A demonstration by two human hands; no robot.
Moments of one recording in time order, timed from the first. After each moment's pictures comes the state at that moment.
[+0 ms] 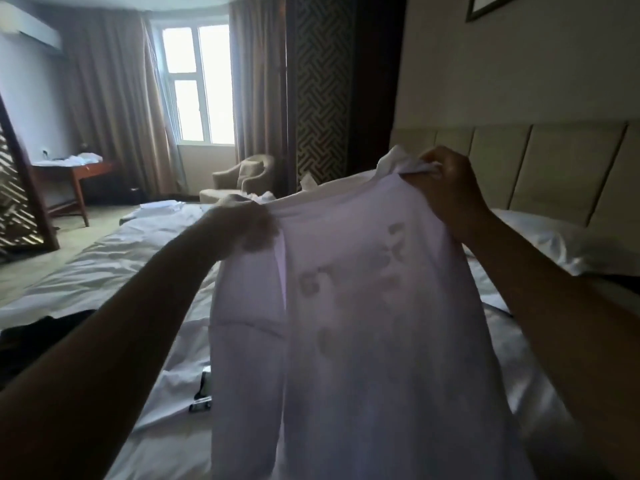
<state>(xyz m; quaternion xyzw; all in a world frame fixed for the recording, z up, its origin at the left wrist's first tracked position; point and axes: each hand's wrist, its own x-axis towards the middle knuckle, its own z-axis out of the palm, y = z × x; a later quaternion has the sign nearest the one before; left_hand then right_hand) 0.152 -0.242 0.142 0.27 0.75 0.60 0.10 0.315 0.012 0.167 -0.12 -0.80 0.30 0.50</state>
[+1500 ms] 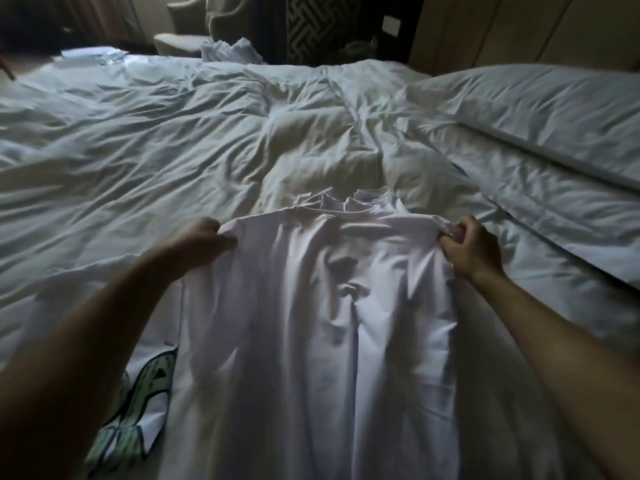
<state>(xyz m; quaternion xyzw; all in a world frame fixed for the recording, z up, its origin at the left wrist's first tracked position) -0.078 -0.077 -0.125 0.18 0.91 0.32 0.18 0.152 0.263 -0.158 -0.43 -0.84 0.23 0.24</state>
